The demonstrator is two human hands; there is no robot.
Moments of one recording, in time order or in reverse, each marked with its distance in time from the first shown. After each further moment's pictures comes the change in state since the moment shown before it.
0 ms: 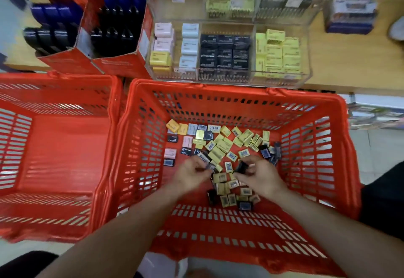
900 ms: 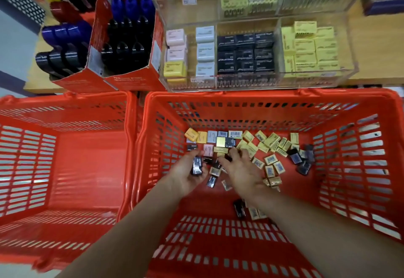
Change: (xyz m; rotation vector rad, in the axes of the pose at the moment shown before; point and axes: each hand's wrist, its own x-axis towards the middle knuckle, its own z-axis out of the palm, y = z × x) left_hand 0.016 0.032 -0.066 -1.020 0.146 -0.595; right_hand 0.061 -0.060 0.088 -0.818 -0.024 -0.328
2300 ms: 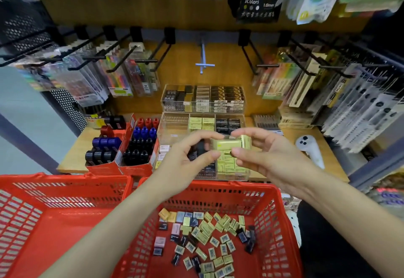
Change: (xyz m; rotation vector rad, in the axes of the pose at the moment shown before) left_hand -0.290 0.052 0.099 0.850 -0.631 1.570; right_hand -0.210 0.068 -0.350 1.617 0.284 -0.243
